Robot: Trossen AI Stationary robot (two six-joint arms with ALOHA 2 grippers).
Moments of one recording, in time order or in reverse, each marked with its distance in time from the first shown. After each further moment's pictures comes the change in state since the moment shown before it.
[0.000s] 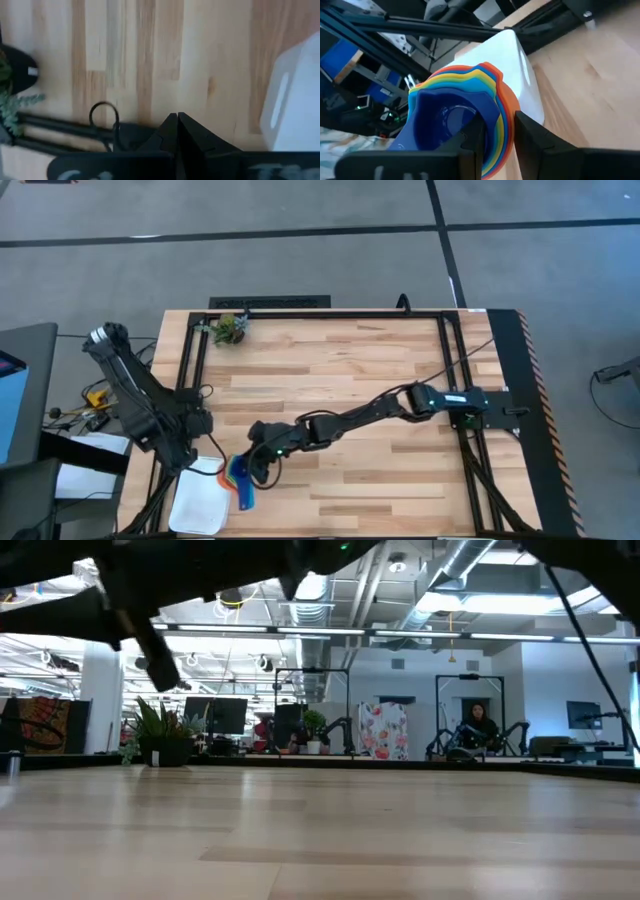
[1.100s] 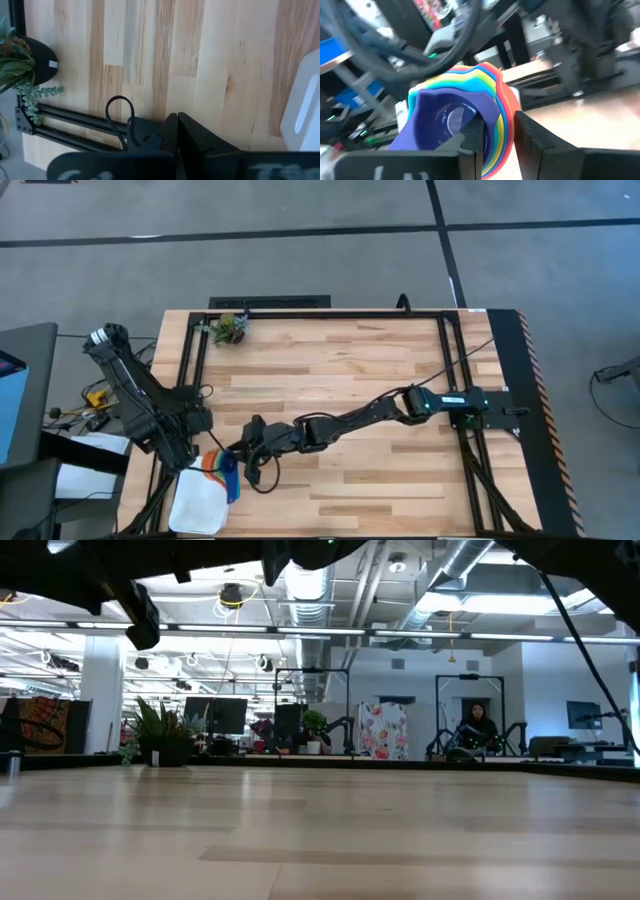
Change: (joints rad) left arm -0.001 0.024 0.000 -0.081 -0.029 -0.051; right arm 0.006 0.059 0.113 0.112 0.162 -0.286
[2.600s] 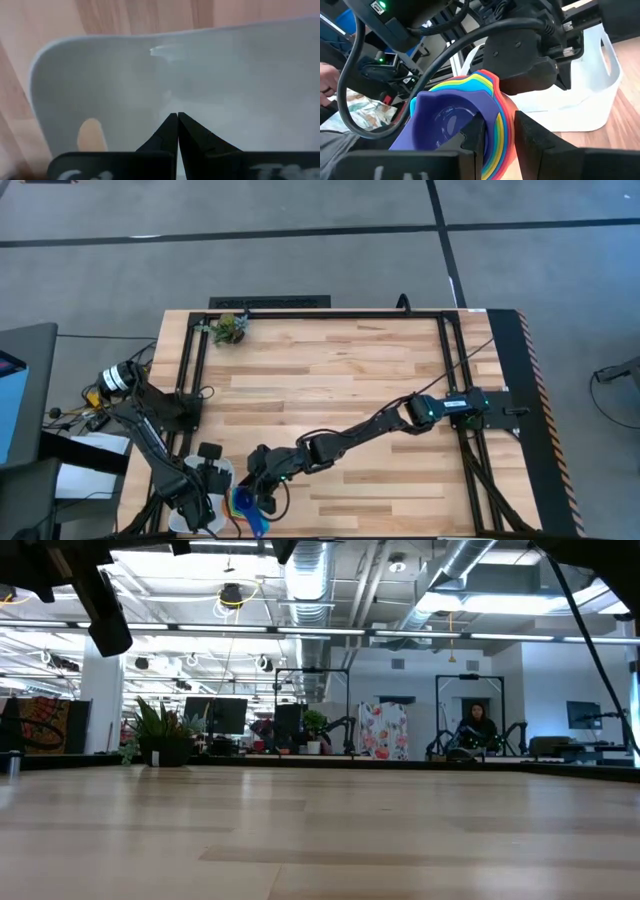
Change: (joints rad) left arm -0.100 0.507 0.000 0.626 0.218 0.139; right arm 0.081 -0.003 -0.003 -0.122 -0.169 0.086
